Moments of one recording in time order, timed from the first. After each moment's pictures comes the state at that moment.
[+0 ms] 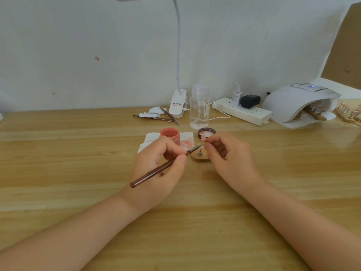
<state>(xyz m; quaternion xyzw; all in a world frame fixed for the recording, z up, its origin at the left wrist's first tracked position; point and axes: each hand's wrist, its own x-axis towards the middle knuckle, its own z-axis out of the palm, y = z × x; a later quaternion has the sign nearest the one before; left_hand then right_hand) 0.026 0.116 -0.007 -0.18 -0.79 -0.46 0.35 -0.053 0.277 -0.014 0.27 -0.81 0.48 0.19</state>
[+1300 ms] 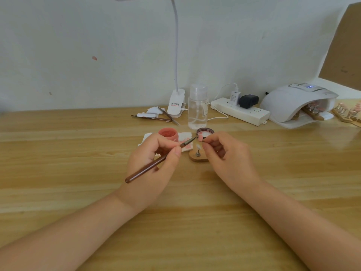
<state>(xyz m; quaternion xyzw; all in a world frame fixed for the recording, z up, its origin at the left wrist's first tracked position) 0.024 0.112 -0.006 -0.13 -0.78 -0.50 0.34 -0.051 0.277 -0.012 0.27 -0.82 0.47 0.18</state>
